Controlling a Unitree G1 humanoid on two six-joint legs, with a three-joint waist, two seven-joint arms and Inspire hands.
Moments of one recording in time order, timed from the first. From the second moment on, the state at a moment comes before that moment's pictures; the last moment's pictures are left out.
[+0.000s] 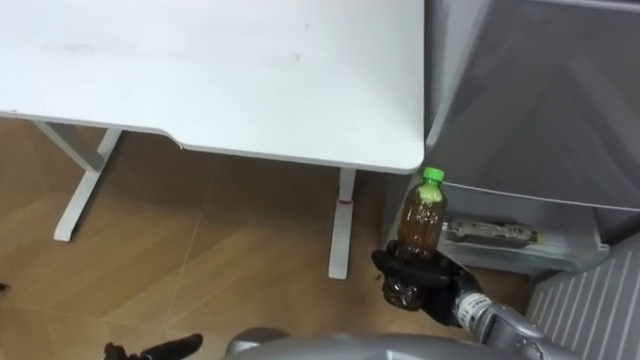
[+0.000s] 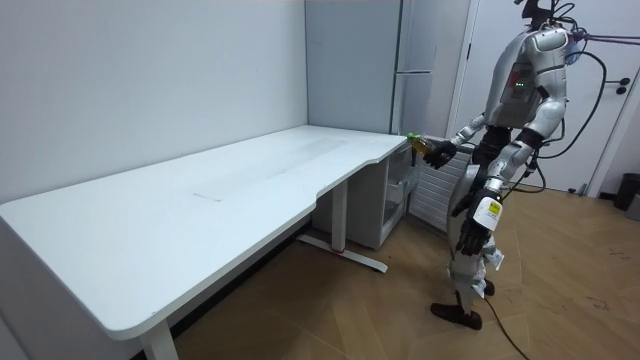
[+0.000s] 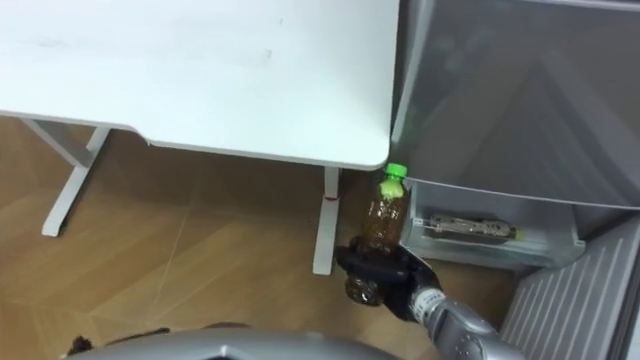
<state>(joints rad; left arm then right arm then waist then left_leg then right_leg) 0.38 0.22 0.02 0.82 -0.48 0.02 0.36 0.23 -0.31 0.27 0.59 0.70 0.16 0.27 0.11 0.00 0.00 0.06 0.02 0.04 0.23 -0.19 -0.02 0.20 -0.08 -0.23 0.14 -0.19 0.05</state>
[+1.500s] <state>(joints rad) 0.27 0.21 -0.12 0.91 -0.13 0.02 0.16 0.20 -0.26 0.21 0.74 1.54 0.01 0.06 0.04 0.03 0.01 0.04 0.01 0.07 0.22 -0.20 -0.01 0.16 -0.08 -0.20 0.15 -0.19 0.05</state>
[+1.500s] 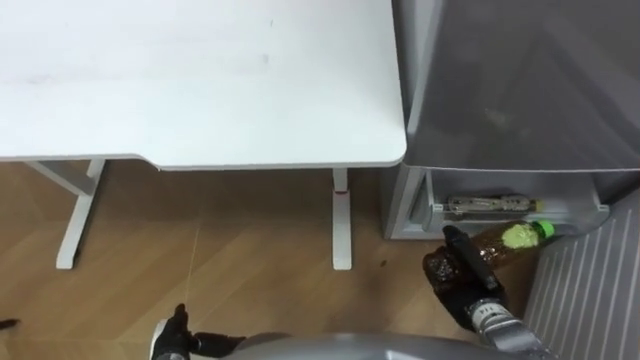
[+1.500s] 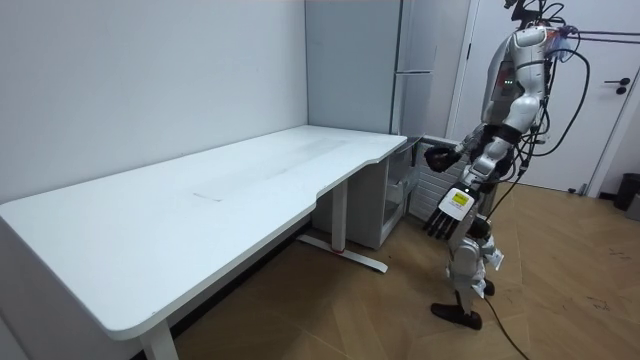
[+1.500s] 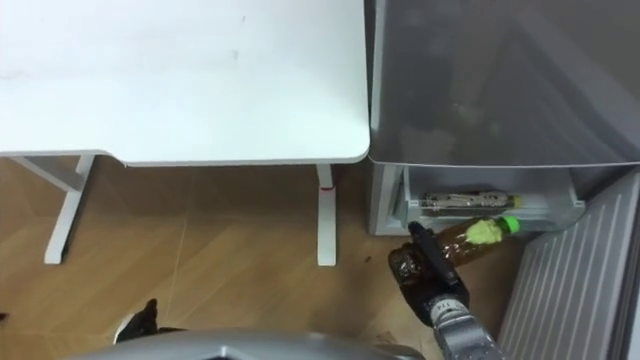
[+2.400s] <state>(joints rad) 0.32 0.21 -0.14 0.95 0.08 0.09 0.09 0.08 -0.25 0.01 0.91 1.67 -0.02 0.07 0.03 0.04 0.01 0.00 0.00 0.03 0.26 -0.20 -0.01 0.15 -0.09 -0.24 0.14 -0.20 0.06</state>
